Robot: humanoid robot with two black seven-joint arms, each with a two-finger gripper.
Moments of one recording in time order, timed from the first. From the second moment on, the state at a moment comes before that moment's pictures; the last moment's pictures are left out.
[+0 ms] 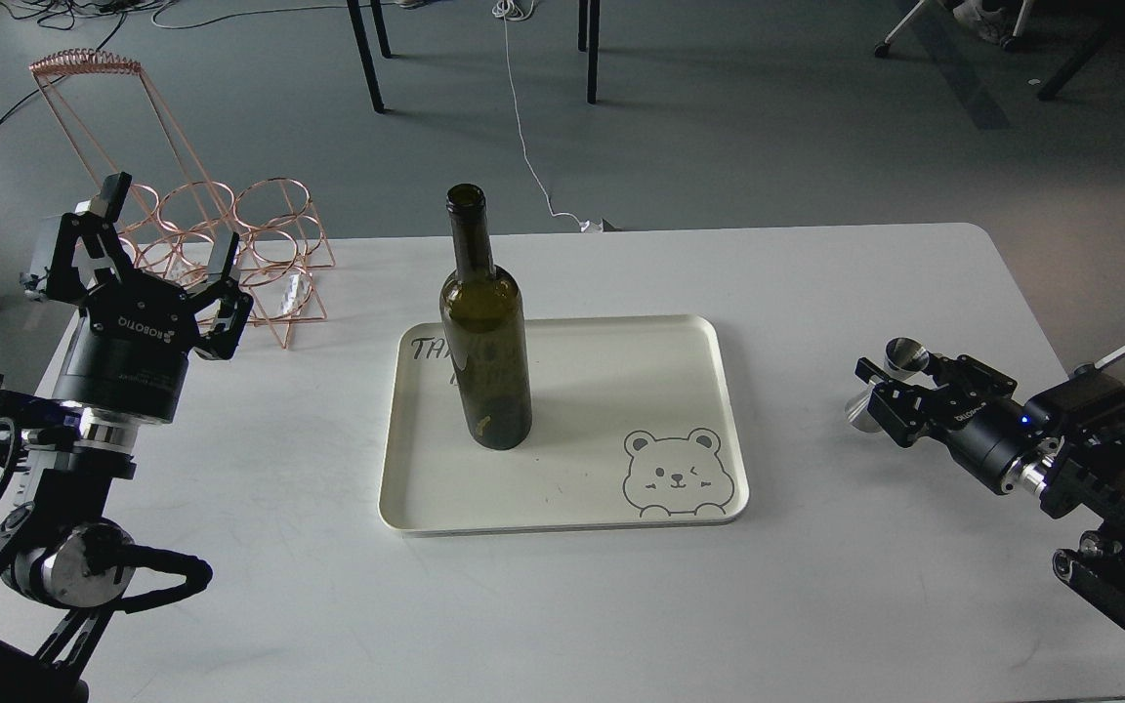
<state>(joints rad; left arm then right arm) -0.03 0.34 -1.34 -1.47 0.55 -0.24 -0.49 0.49 -0.59 0.45 0.74 -1.76 -0.49 0.49</state>
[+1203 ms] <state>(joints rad) 0.02 0.36 -1.34 -1.56 0.71 -0.24 -0.49 0.77 -0.84 0.40 1.48 -0.57 -0.48 0.49</state>
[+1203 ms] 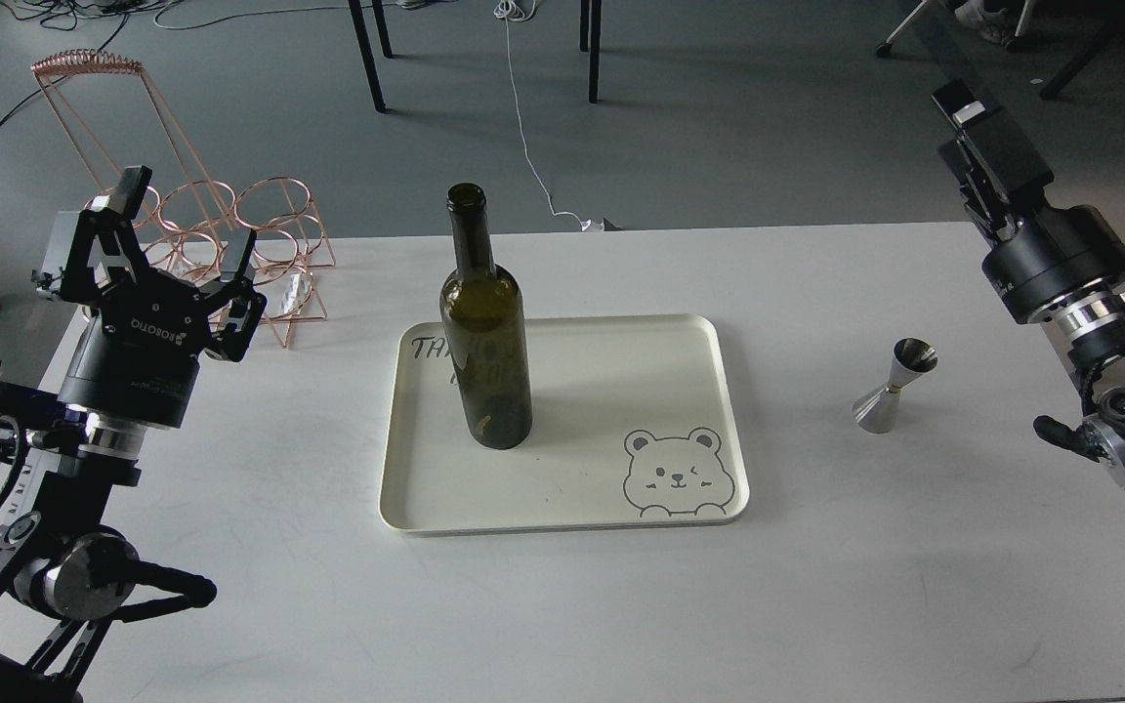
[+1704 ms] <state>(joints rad) 0.00 0.56 -1.34 -1.70 1.61 -0.23 -0.49 0.77 -0.46 0.41 1.11 -0.28 -0.13 0.49</state>
